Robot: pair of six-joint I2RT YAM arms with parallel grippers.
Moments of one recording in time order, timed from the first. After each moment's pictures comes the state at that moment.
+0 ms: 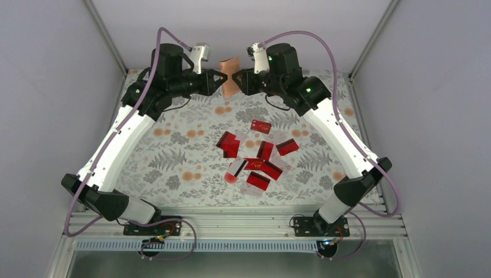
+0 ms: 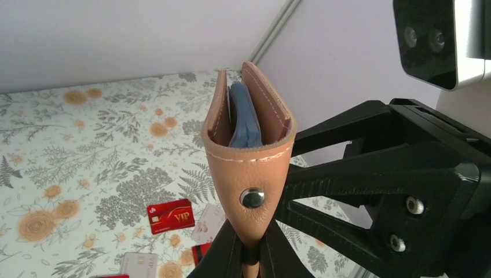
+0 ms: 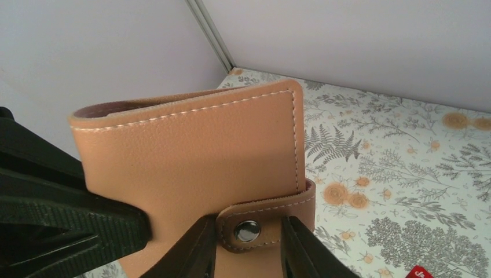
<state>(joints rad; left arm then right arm) -0.49 1.44 1.74 -0.70 0.41 -0.40 0.66 1.63 1.93 -0.75 -0.17 0.33</state>
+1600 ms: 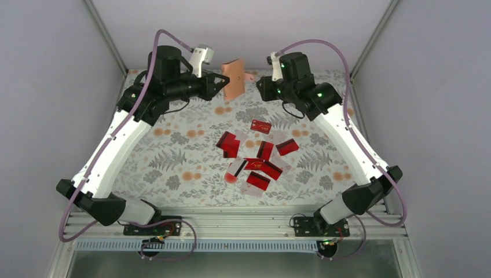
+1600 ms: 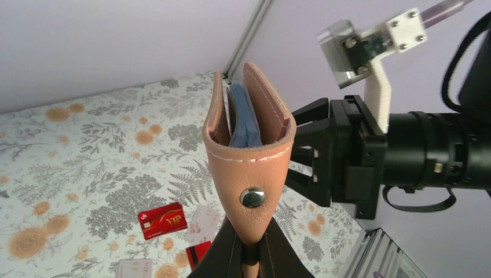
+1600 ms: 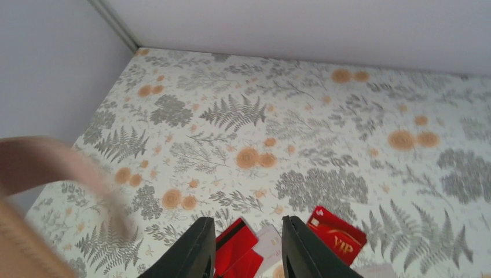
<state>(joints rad) -0.52 1.40 1.74 -0.71 0.42 -0.35 0.59 1.54 1.79 -0.83 0.00 0.31</state>
